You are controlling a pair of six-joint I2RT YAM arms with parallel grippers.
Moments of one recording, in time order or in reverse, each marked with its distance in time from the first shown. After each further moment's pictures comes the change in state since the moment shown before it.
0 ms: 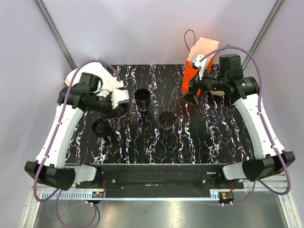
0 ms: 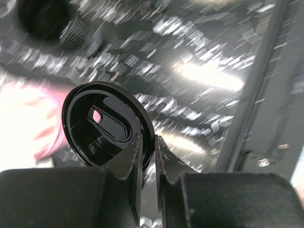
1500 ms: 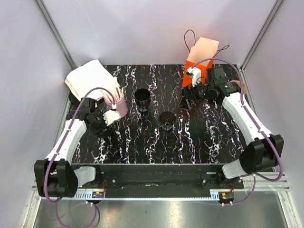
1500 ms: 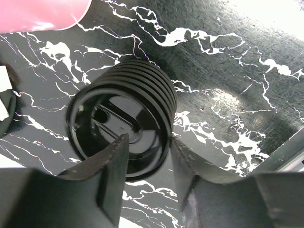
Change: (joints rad) left arm 0.188 -0.085 -0.621 0.421 -0.391 0.105; right arm 0.004 0.082 -0.248 0.130 0.163 0.254
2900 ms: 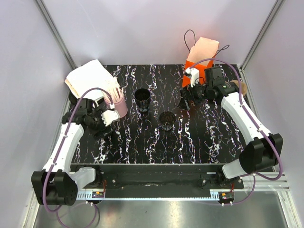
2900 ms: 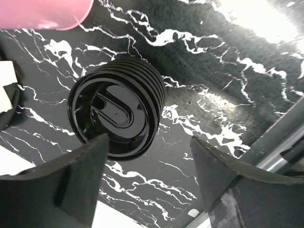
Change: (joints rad) left arm 0.000 -0.090 0.043 -0.102 0.032 -0.032; right arm 0.017 0.008 0.000 0.003 0.001 0.002
